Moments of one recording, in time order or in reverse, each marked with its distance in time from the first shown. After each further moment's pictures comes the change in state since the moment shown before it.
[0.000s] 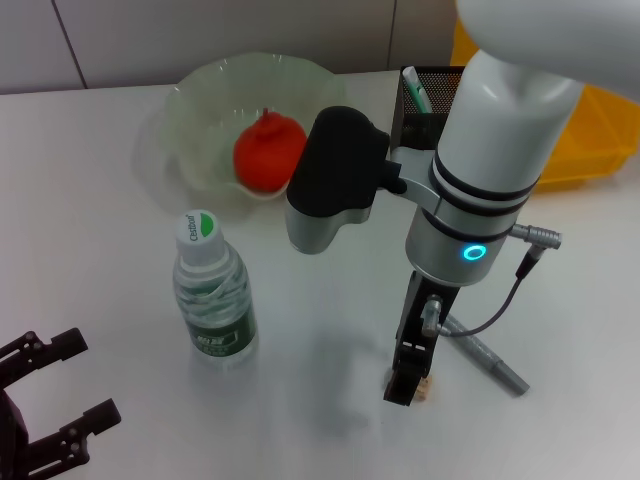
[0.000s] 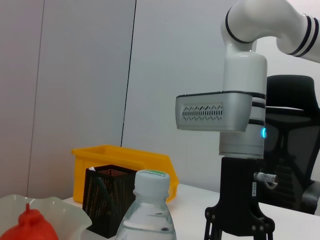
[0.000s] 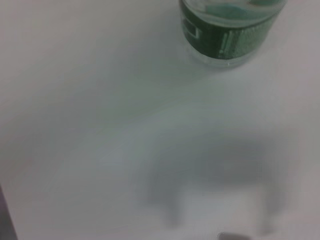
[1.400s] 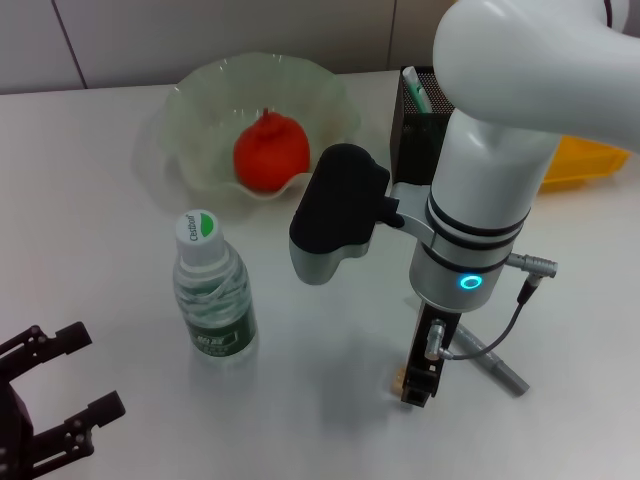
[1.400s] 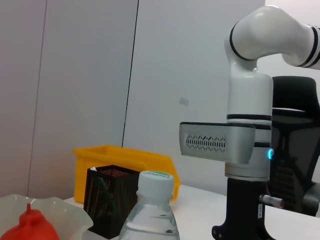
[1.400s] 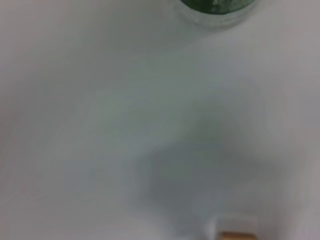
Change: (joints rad) left arm -0.011 -0.004 0.000 -0.003 0.000 -0.013 -0.010; right arm -0.003 0.000 -0.107 0.077 0.000 0.078 0.059
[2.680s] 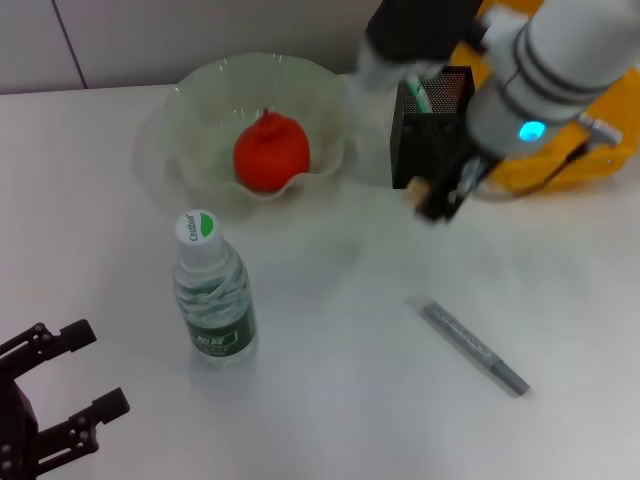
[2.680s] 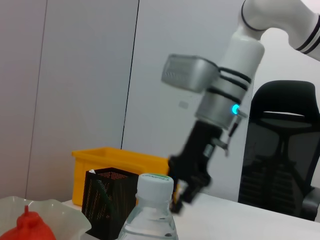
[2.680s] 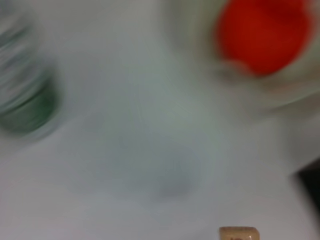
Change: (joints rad) left arm -0.010 0.000 -0.003 -0.021 0.000 -0.001 0.003; right arm -0.095 -0.009 0.350 -0.306 -0.297 0.009 -0.029
